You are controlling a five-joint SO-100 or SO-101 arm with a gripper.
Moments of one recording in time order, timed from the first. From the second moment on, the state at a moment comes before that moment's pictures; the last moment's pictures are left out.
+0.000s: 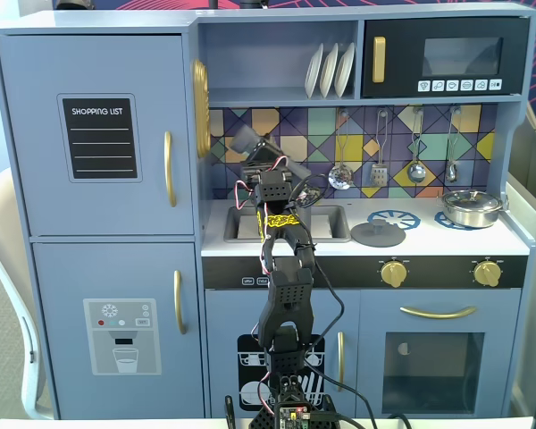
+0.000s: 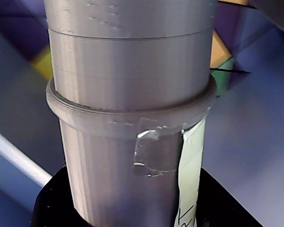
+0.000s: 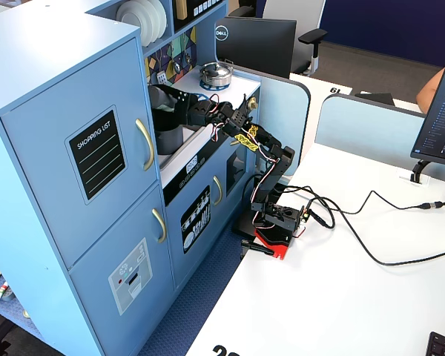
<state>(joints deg) -6.2 116.5 82.6 34.1 43.9</state>
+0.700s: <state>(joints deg) -3.5 114.0 79.4 33.9 43.3</state>
